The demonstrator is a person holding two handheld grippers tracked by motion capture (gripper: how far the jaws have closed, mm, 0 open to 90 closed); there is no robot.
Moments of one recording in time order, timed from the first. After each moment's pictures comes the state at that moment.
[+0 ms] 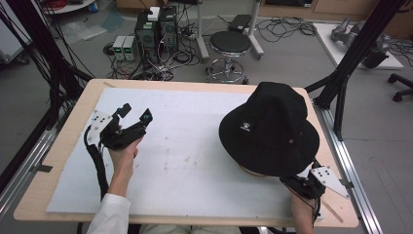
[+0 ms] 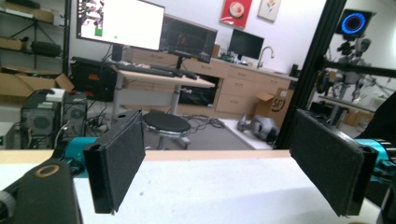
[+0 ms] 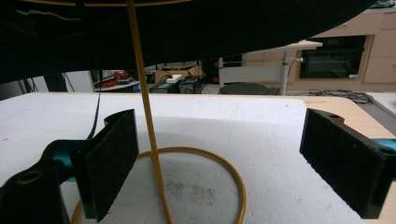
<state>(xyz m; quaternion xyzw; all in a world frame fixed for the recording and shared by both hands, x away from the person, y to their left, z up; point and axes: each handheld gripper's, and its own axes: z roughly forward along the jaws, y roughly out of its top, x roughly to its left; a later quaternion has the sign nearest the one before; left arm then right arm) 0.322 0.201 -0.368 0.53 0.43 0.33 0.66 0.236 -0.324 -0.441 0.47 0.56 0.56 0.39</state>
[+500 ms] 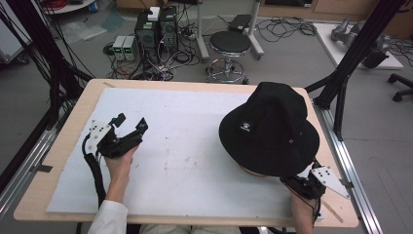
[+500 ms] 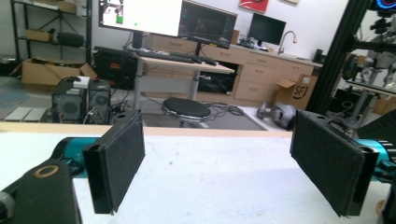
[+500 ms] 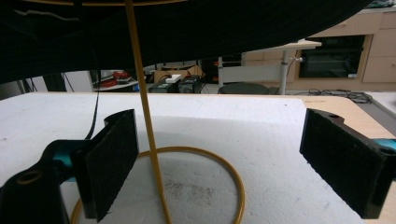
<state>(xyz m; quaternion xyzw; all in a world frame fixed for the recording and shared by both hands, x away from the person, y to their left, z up) 0.313 0.216 -0.394 0.53 0.46 0.35 0.62 0.236 -0.325 -0.441 0.47 0.56 0.56 0.39</state>
